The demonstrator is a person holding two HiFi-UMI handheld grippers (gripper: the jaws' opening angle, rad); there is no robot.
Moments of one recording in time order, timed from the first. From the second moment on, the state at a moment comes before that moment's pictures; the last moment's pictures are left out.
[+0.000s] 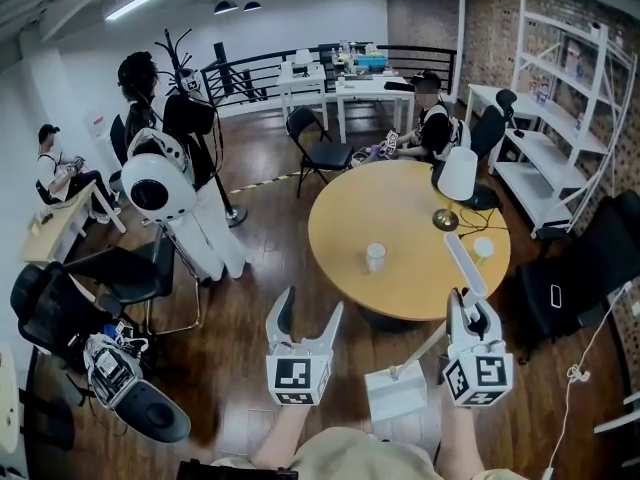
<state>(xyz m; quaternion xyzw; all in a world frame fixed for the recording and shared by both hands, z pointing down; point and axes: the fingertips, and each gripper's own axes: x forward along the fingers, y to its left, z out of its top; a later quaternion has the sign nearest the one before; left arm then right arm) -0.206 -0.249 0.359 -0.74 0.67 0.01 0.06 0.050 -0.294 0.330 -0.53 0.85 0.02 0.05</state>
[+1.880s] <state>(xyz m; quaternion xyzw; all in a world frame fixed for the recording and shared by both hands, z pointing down) -0.060 -0.278 0.371 -0.85 0.53 -0.02 0.05 0.176 -0.287 0.399 -0.61 0.79 -0.03 -0.01</state>
